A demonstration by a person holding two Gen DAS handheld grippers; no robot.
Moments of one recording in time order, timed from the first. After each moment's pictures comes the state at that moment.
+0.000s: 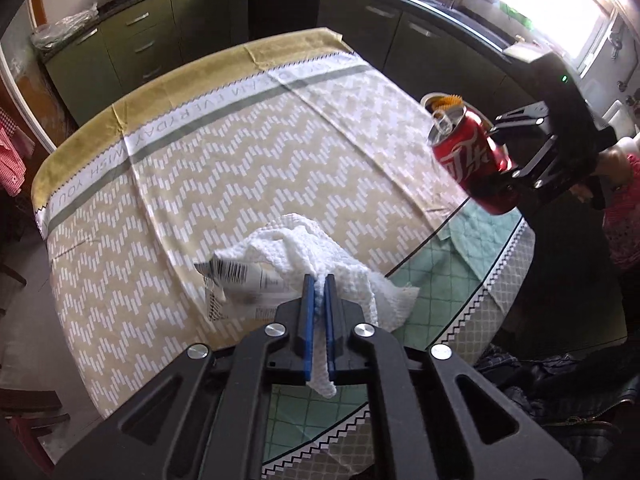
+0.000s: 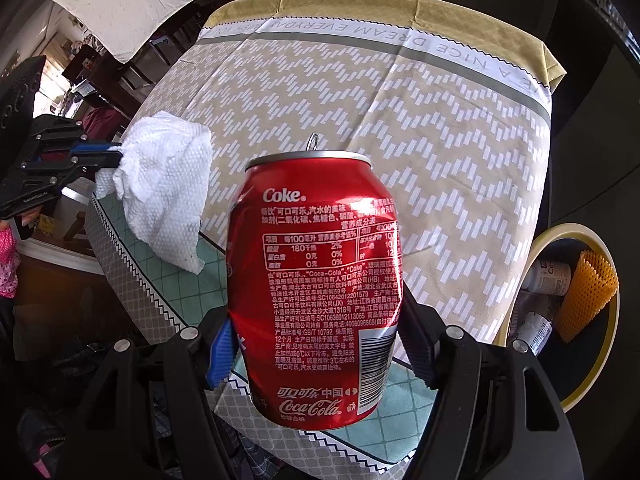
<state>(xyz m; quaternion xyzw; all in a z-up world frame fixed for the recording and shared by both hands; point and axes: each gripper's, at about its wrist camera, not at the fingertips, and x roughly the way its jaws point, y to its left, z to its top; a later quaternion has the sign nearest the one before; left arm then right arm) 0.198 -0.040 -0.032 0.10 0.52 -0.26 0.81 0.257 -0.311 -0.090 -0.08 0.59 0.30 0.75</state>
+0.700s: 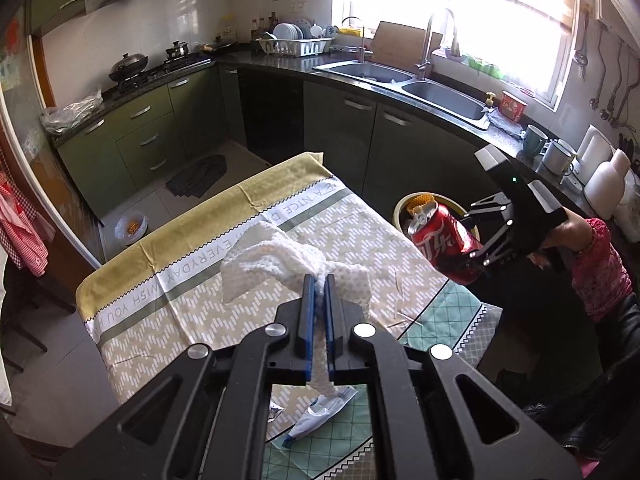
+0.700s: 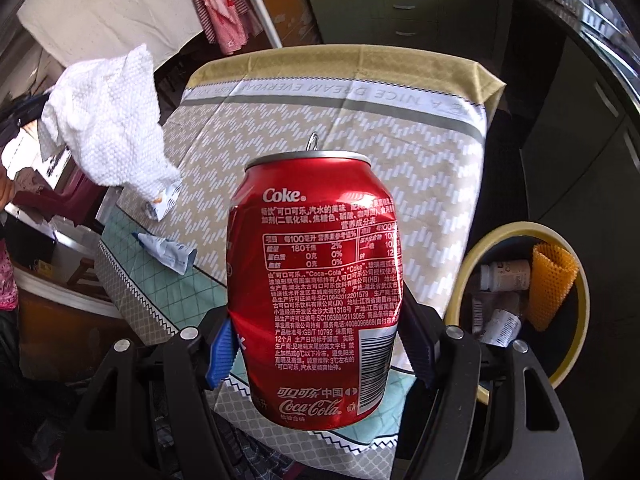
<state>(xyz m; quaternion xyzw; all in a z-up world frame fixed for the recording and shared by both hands) 0.209 -0.082 0.104 0.12 0.39 -0.28 0.87 0.254 -0.380 -0.034 -0.02 0.54 0.25 0.80</state>
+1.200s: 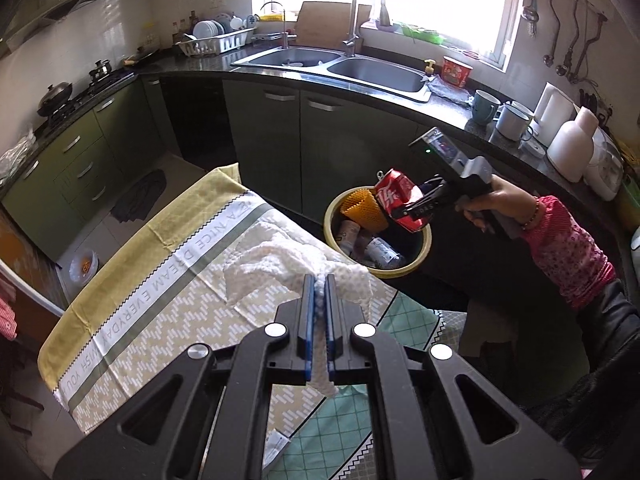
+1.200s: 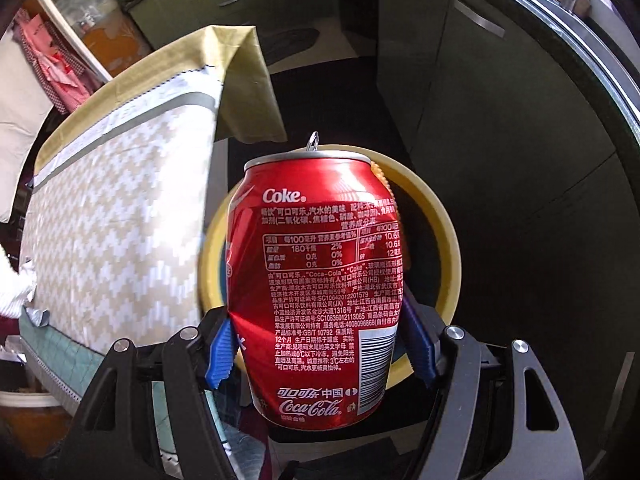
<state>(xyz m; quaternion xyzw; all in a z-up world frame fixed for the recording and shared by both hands) 0.227 -0.209 0.090 0.18 0.40 -0.38 0.82 0.301 -0.573 -0.116 0.07 0.58 0.02 0.81</state>
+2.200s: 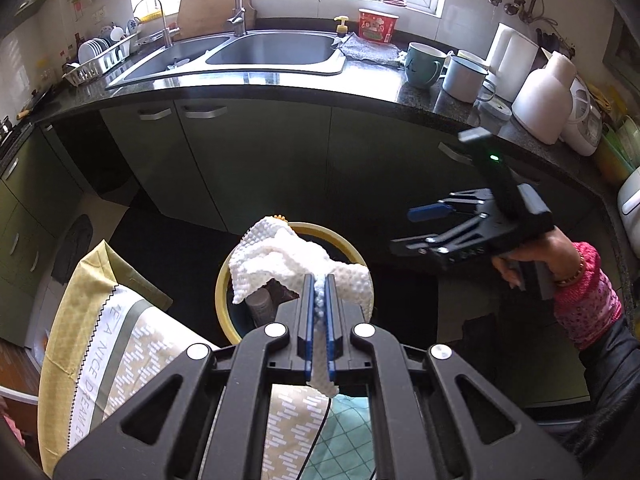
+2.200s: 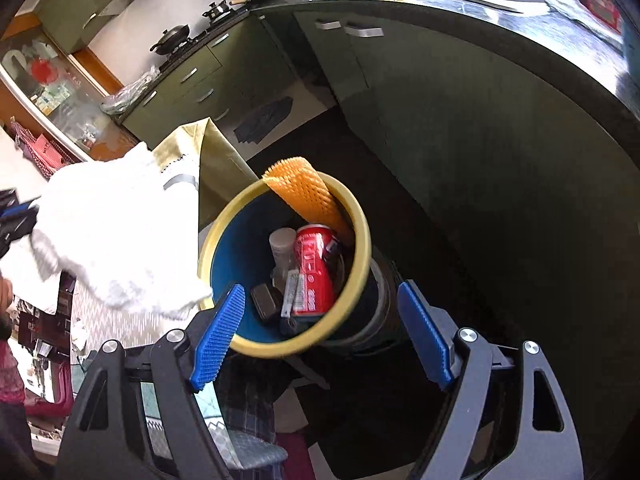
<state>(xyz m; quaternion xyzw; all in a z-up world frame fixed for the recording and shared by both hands) 0.265 -0.443 0.031 0.25 0.41 -0.48 0.73 0.159 -0.681 -0.094 0.24 0.46 -0.01 0.85</state>
